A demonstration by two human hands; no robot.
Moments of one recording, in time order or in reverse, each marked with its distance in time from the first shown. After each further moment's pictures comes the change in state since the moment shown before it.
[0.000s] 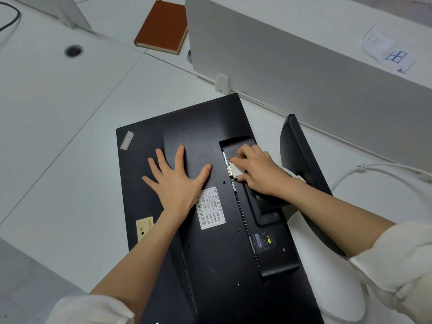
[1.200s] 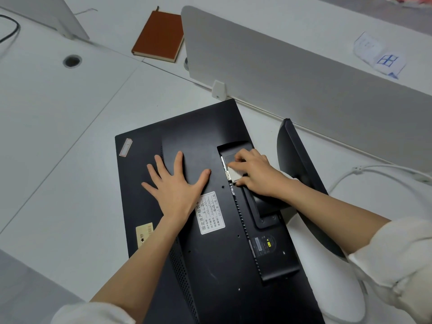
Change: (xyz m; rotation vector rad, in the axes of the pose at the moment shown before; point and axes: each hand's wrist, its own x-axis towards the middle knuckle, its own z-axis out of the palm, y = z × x) left_hand 0.001 0.000 0.001 0.001 0.006 0.011; right_hand 0.007 0.006 0.003 0.131 -0.028 0.043
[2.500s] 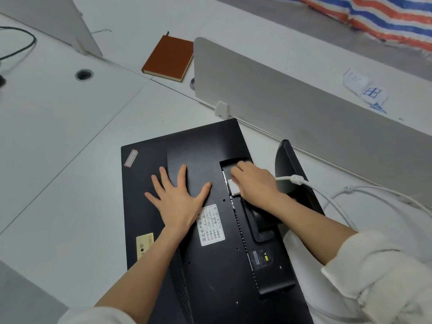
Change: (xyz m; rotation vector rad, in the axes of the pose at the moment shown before) left_hand 0.000 0.000 -0.004 -0.006 -0.013 0.016; right_hand 0.004 -0.014 -0.004 -0.320 0.221 0.011
